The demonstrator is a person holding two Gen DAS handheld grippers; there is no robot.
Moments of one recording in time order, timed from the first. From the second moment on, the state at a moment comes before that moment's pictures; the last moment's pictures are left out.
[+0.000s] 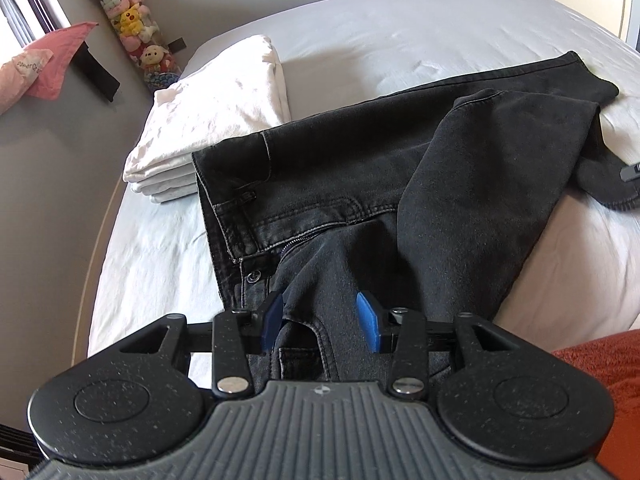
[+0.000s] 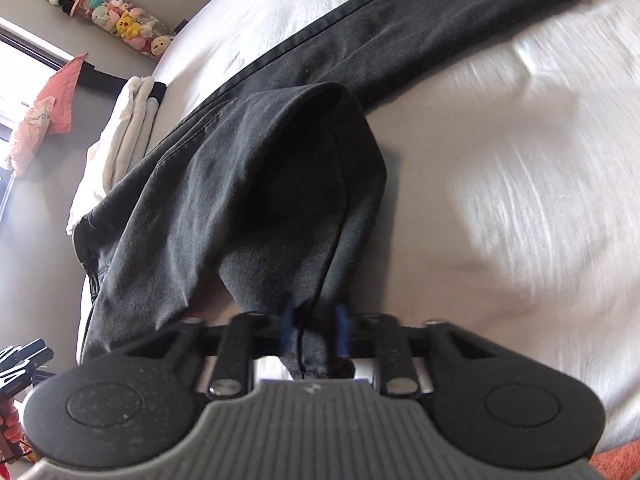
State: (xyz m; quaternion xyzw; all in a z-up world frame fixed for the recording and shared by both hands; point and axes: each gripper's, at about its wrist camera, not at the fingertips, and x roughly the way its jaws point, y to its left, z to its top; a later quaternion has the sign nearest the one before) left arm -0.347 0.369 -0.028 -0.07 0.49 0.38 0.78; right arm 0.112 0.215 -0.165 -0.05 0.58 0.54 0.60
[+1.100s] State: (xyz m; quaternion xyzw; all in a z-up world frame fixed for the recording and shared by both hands) left arm -0.374 0.393 -0.071 -0.07 0.55 0.41 0.73; right arm 0.220 0.072 -0.074 -0.33 0.41 0.51 0.68
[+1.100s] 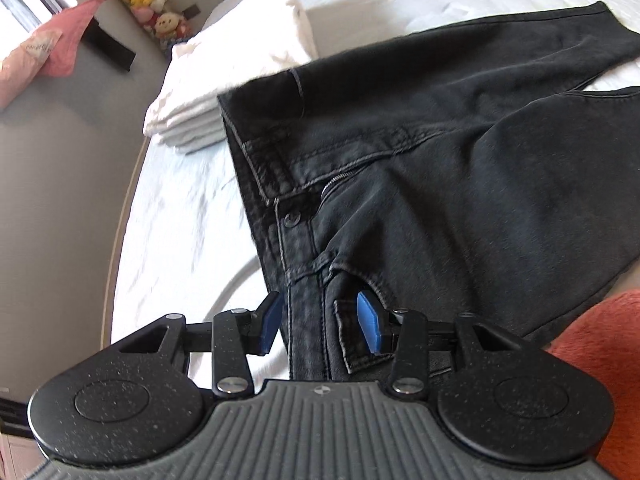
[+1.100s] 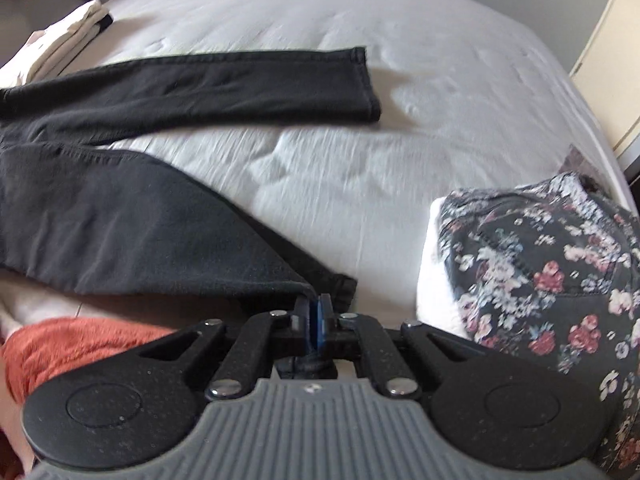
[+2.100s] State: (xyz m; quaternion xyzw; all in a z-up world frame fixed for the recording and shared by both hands) left arm -0.368 0.420 -0.096 -0.12 0.58 0.44 0.68; right arm 0.311 0.113 -0.160 -0.20 0.58 0.43 0.66
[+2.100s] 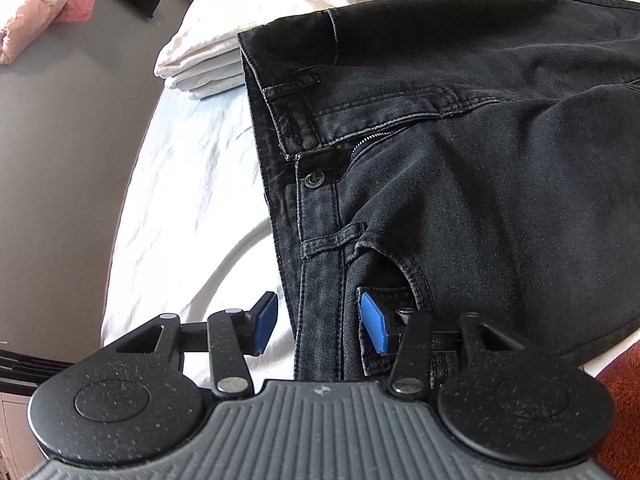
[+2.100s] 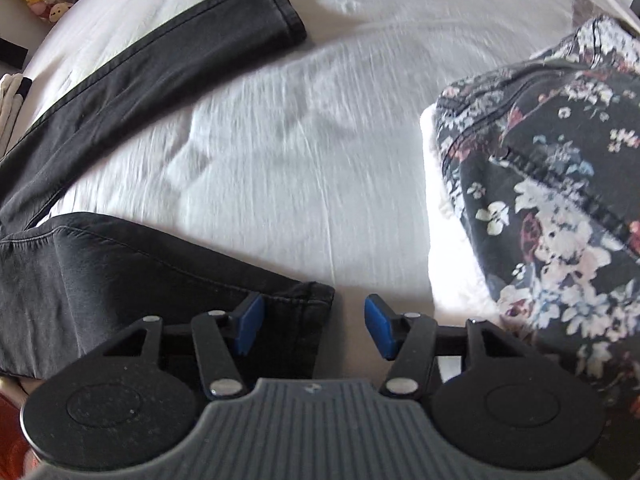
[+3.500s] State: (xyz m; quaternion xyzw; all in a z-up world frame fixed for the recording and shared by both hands) left arm -0.410 0.409 -0.107 -0.21 0.52 0.43 0.71; right arm 0.285 0.067 -0.134 -0.21 0.51 0.44 0.71
